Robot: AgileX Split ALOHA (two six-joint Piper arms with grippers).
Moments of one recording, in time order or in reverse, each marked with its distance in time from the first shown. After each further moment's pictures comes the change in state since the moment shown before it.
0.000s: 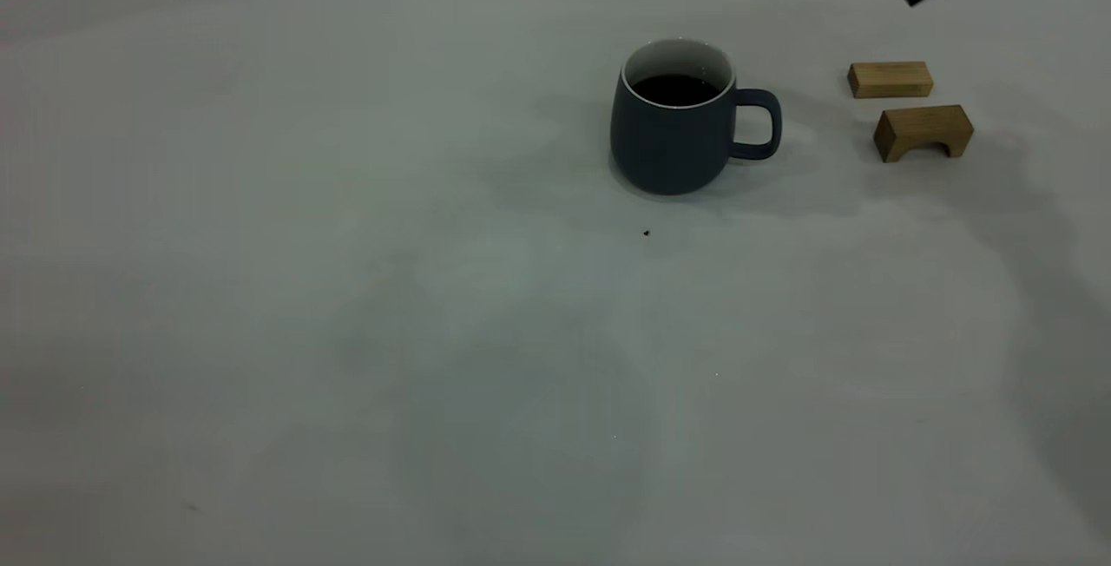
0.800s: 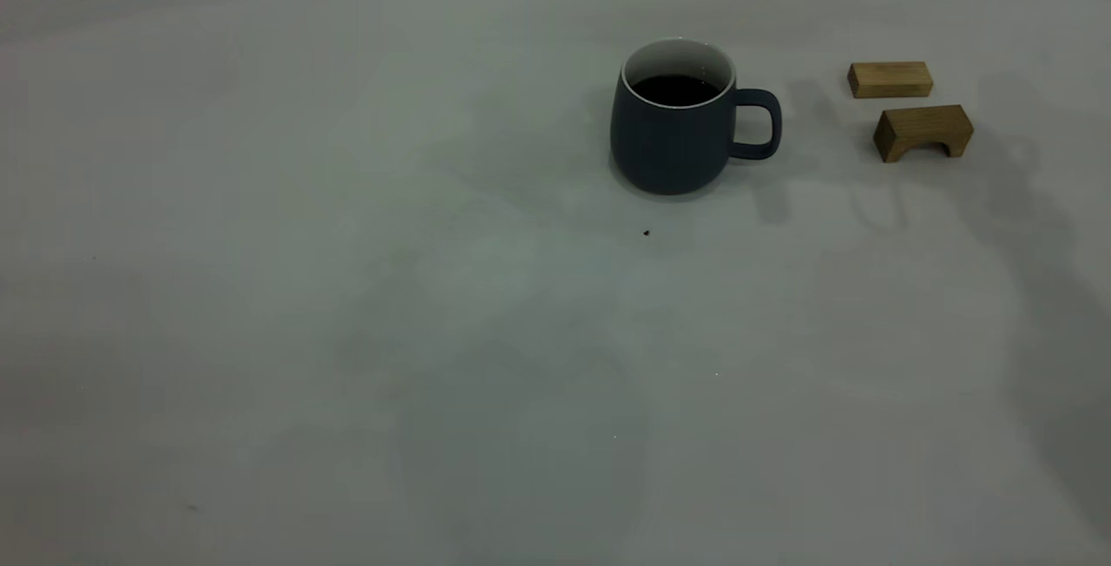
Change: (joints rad) left arm 0.000 0.000 0.000 0.000 0.000 0.000; right arm 0.000 0.000 0.000 0.300 -0.002 0.752
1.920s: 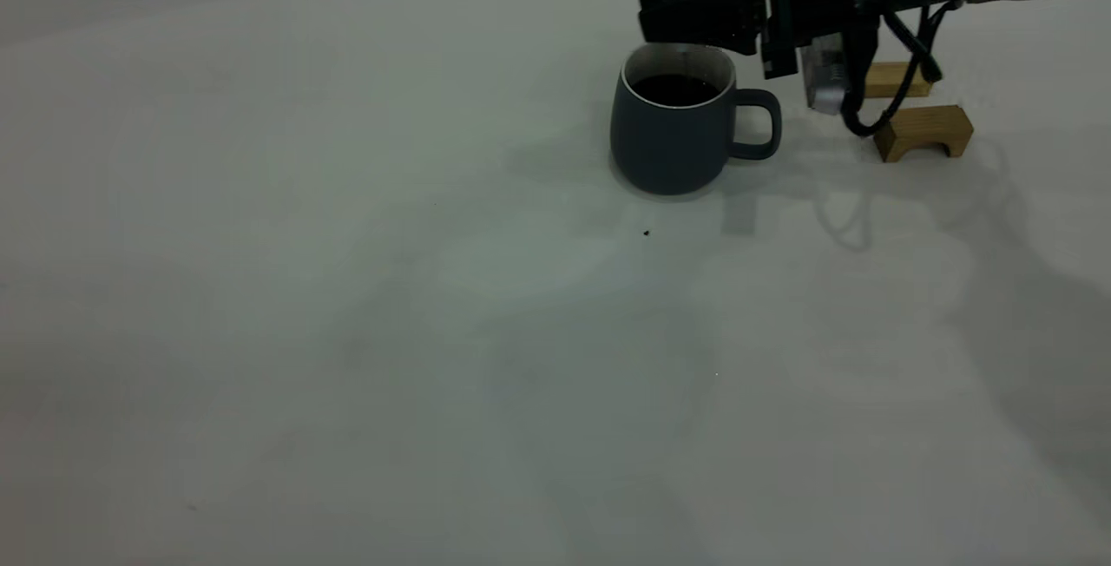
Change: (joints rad) left arm 0.000 0.000 0.000 0.000 0.000 0.000; right arm 0.042 0.305 -0.059 0.145 -0.013 0.140
